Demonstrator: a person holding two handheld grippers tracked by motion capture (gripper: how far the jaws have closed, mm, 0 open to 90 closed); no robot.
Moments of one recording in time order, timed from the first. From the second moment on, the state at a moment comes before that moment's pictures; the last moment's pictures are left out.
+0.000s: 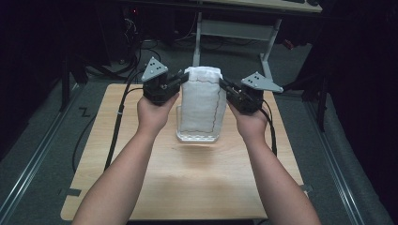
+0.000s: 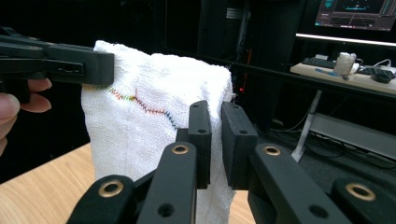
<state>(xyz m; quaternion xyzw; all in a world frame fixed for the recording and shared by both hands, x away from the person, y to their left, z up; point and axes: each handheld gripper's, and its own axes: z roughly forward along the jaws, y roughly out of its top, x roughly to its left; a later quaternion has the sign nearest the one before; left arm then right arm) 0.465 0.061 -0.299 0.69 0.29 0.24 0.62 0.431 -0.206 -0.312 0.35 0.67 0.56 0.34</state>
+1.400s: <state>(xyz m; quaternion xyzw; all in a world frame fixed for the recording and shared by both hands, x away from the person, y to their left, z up) 0.561 0.050 -0.367 0.74 0.37 0.22 0.52 0.543 -0.200 -0.355 0.42 0.72 0.48 0.26</state>
